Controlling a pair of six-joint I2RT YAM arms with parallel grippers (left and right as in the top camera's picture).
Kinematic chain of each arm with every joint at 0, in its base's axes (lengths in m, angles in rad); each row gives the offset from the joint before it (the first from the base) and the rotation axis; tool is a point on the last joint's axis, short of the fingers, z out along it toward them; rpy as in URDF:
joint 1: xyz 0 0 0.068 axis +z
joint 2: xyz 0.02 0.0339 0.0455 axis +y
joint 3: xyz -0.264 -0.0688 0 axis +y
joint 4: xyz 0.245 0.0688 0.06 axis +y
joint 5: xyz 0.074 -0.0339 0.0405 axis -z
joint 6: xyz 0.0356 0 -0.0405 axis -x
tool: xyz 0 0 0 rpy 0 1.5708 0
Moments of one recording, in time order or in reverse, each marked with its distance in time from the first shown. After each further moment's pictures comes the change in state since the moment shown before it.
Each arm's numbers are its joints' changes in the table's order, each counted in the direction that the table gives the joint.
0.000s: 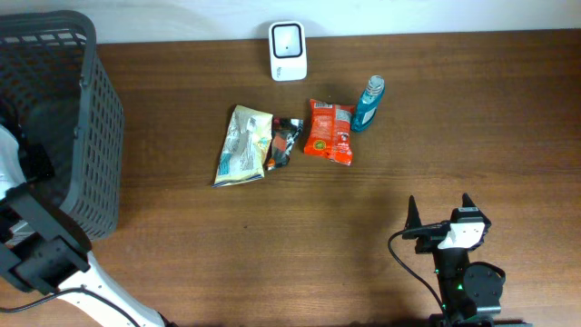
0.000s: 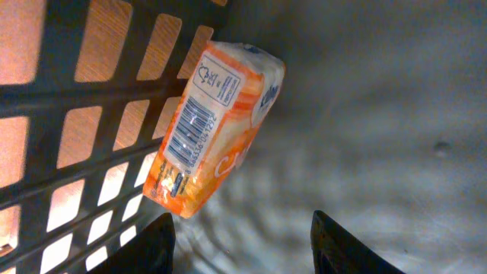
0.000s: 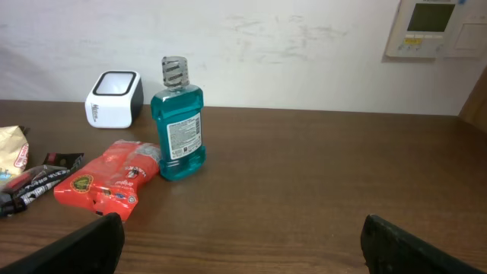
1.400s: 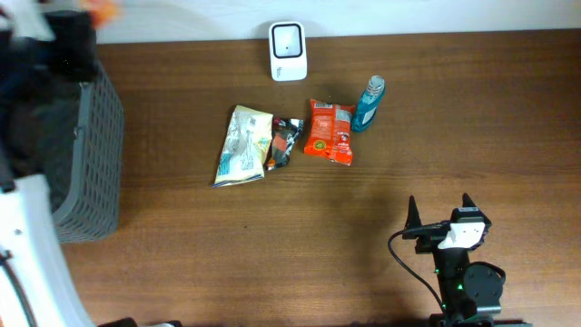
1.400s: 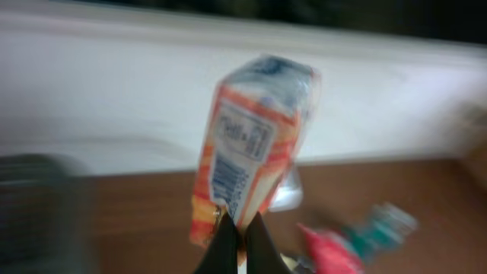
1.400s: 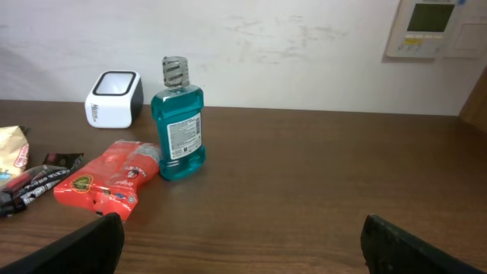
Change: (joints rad) left arm -0.404 -0.650 -0.185 -0.150 0.849 0.136; right arm 0.000 0.000 0.000 0.000 0.000 0.001
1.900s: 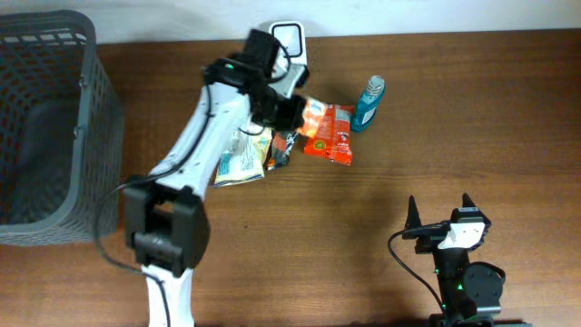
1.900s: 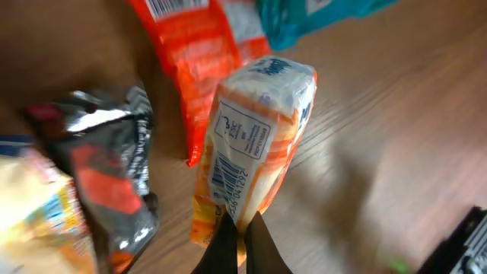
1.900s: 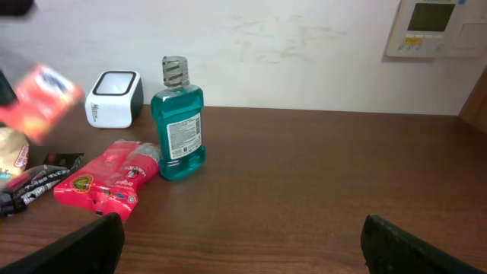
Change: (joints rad) left arm -0.612 0.603 0.108 0.105 -0.054 0.027; right arm 0.000 0.000 0.000 0.000 0.001 -0.001
